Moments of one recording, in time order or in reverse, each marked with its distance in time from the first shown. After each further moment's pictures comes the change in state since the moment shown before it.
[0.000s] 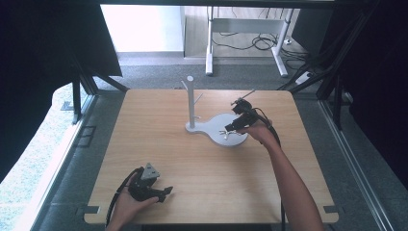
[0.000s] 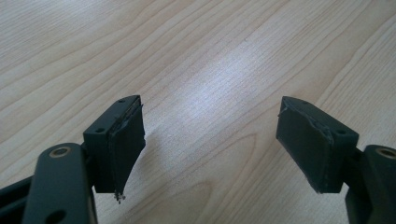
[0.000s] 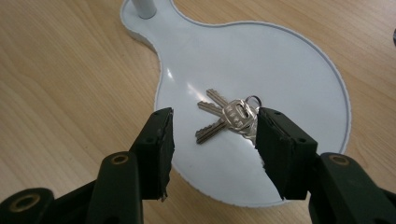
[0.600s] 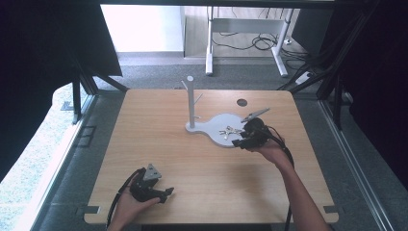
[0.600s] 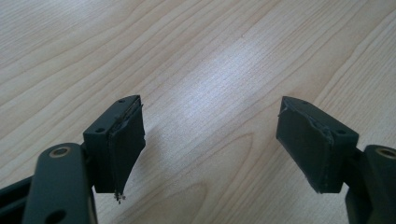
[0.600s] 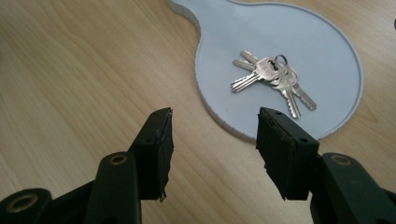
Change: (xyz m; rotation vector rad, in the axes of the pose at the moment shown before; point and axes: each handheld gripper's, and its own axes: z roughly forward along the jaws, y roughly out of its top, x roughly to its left) left arm -0.004 0.000 0.004 0.016 0.002 0.017; right arm 0.035 -0.063 -0.040 -0.103 -0.003 -0.073
